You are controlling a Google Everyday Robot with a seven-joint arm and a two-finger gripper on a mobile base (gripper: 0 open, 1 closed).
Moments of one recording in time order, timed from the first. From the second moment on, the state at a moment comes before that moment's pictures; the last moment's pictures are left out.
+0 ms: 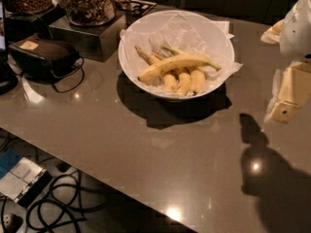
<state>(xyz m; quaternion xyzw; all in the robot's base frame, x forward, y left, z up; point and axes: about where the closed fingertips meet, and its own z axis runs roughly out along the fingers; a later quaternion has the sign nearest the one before) 0.438 -0.217 0.976 -0.60 0.78 -0.03 0.16</state>
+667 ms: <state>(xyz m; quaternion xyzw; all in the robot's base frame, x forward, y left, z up) 0.458 -0.211 0.984 -0.60 0.79 -0.04 0.16</state>
